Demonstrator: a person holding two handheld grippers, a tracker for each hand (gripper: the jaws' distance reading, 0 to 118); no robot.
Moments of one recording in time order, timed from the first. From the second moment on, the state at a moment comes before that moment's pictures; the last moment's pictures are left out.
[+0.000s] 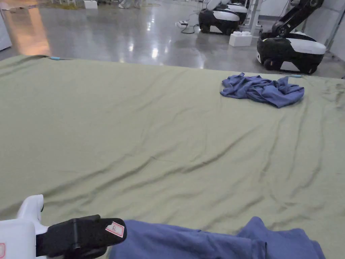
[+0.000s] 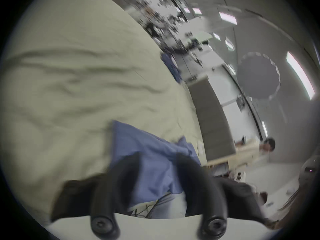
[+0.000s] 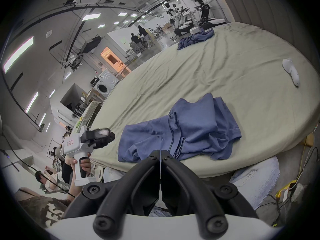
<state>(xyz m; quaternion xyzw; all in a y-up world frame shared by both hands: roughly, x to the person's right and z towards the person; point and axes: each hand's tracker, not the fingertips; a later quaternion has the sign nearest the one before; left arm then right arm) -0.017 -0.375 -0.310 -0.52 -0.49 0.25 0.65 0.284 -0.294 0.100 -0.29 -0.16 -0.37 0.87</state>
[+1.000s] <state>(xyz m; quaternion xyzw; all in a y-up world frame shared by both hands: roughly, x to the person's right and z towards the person) -0.012 -0.406 -0.320 -0.63 -0.49 0.32 0.50 0.285 -0.283 0.095 -0.30 -0.17 -0.37 0.87</state>
